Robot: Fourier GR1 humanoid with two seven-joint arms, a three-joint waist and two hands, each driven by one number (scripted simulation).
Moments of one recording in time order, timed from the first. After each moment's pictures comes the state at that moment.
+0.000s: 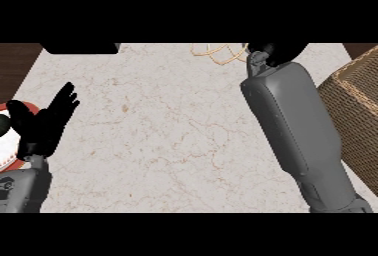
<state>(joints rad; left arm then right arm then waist) -0.23 0.31 0.12 -1.36 0.10 -0.02 0.21 -1.03 -0.06 0.07 -1.22 1.33 -0.40 1.13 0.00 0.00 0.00</state>
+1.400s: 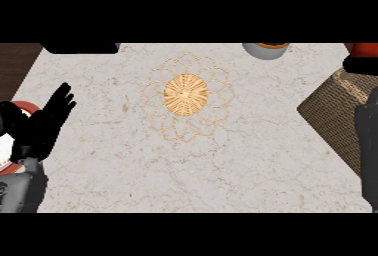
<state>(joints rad) -0.20 0.30 0.14 -1.42 0.09 -0.04 0.25 -0.64 -0.31 -0.27 -1.39 1.25 -0.35 0.94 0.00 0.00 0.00</state>
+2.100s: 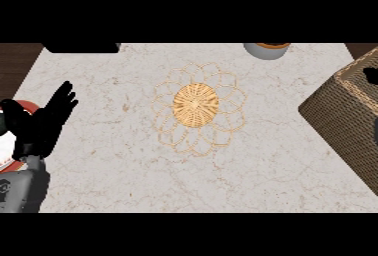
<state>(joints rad) -0.22 0.28 0.15 -1.41 0.08 -0.05 0.25 -0.57 -0.36 -0.38 -1.28 1.15 -0.54 0.83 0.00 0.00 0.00</state>
